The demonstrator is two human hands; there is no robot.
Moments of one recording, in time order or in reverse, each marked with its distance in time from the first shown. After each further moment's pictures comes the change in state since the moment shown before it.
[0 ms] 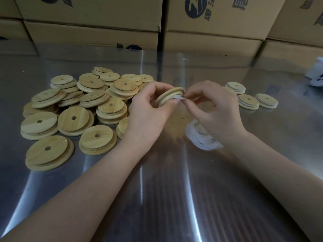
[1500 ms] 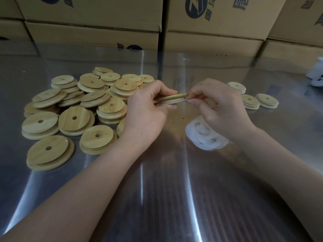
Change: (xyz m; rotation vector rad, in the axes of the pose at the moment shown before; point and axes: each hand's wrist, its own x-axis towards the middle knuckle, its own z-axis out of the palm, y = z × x) left_hand 0.006 0.003 -0.005 0.304 -0.008 0.083; right_hand 0.008 0.007 -0.015 -0.114 -0.152 -0.069
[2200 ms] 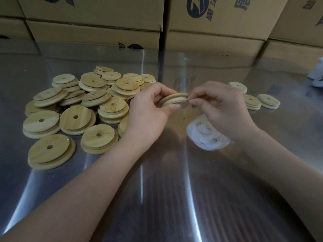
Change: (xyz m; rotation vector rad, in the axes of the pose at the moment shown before) left_hand -0.002 -0.002 0.003 -0.165 -0.031 -0.094; right_hand -0.001 -0.001 0.001 0.137 -0.005 0.108
